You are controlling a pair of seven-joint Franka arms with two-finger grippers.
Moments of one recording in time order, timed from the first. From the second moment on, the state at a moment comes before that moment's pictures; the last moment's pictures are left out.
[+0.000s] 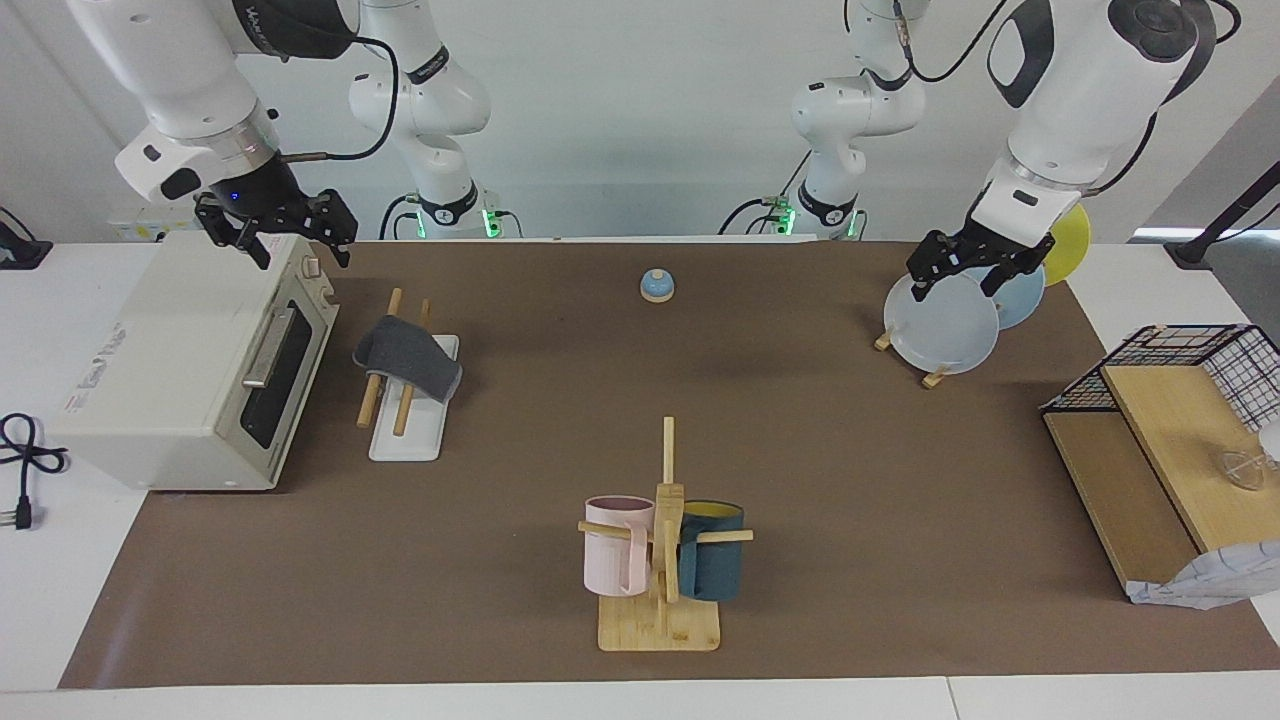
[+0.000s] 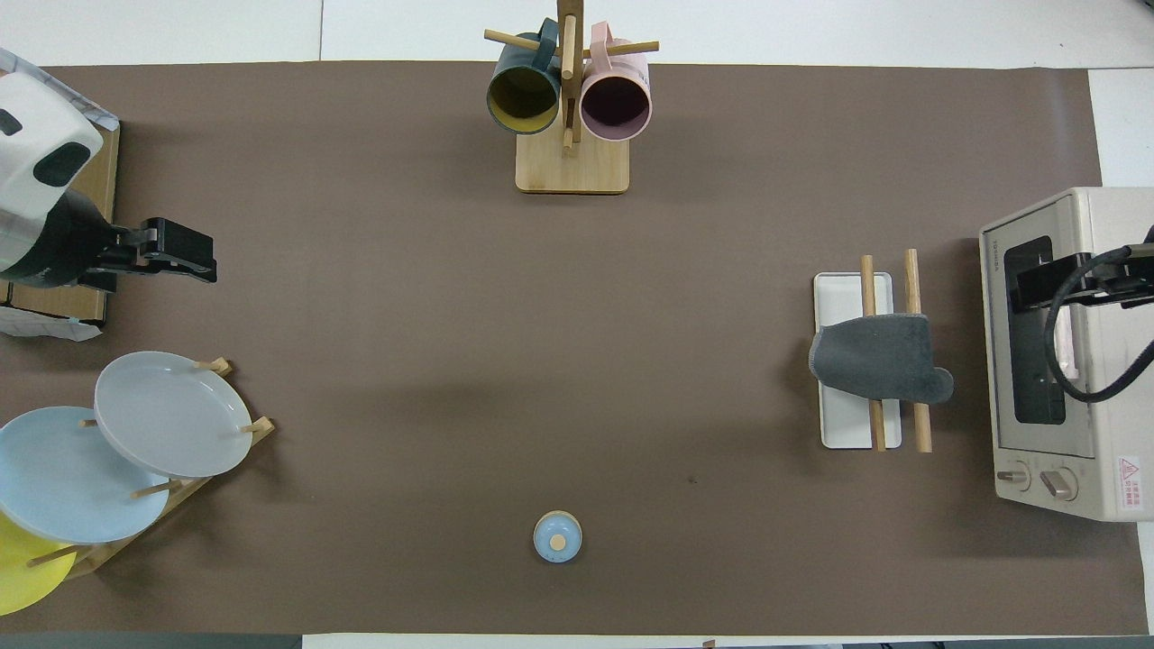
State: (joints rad) left arm 0.03 0.01 -0.19 -1.61 -0.02 1.60 -0.16; right arm -0.07 -0.05 0.04 -1.61 -0.03 1.50 -0.05
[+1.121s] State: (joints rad) left arm 0.03 0.01 -0.19 -1.61 -0.02 1.60 -0.16; right arm -0.01 -0.04 0.01 -1.58 -0.03 1.46 -0.03
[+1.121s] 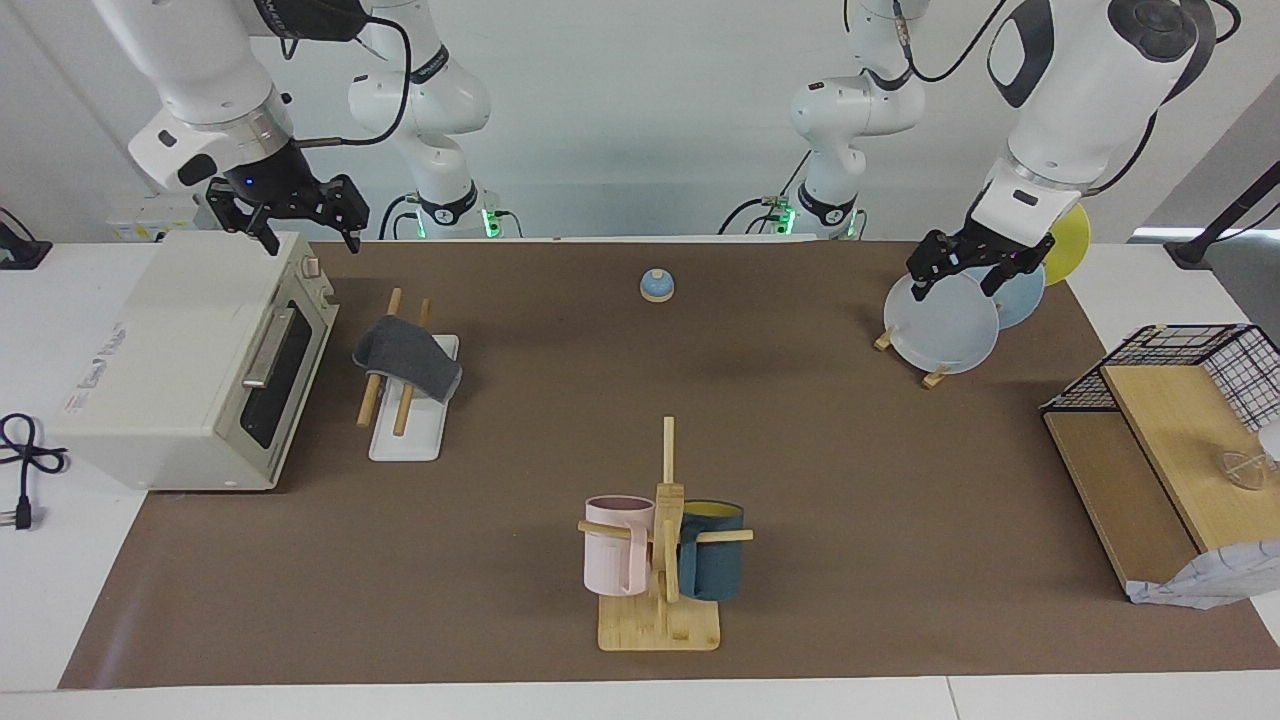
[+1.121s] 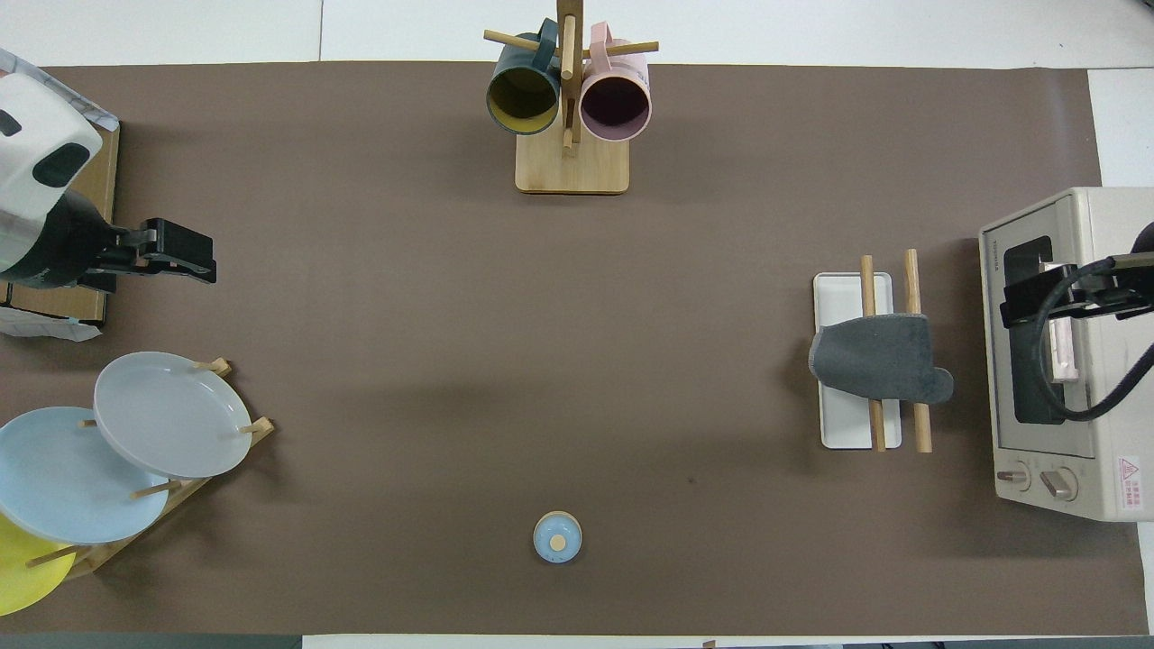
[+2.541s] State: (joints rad) left arm 0.03 0.01 -0.19 -1.61 -0.02 1.59 -0.16; right arm -0.02 -0.03 -0.01 -1.58 -0.02 1.47 -0.02
